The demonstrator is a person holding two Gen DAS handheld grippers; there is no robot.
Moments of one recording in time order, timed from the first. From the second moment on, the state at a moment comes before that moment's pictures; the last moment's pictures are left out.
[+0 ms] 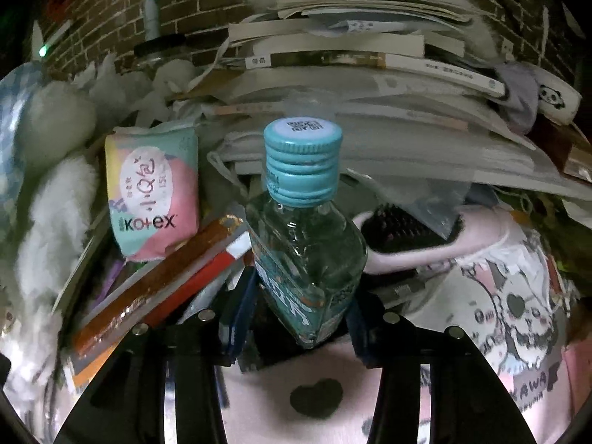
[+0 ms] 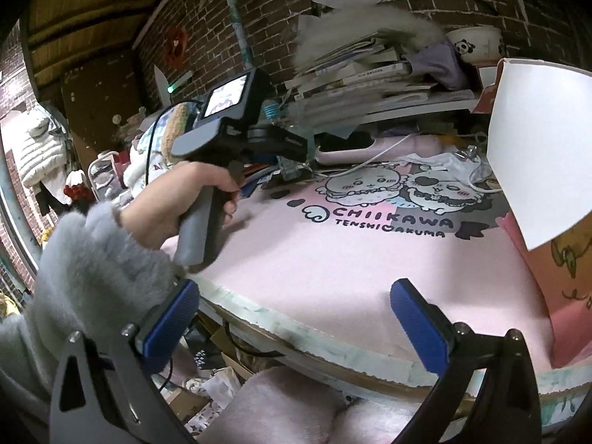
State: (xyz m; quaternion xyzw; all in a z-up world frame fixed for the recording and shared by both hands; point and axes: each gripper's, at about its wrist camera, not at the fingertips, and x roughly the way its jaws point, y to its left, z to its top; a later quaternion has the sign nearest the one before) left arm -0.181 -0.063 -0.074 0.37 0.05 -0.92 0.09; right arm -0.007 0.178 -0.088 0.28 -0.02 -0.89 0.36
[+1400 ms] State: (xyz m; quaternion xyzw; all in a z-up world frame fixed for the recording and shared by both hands) left arm -0.142 -0.038 -0.068 0.38 0.03 -0.93 -0.01; right arm -0.010 0.183 -0.092 0.29 -0.04 -0.88 0.37
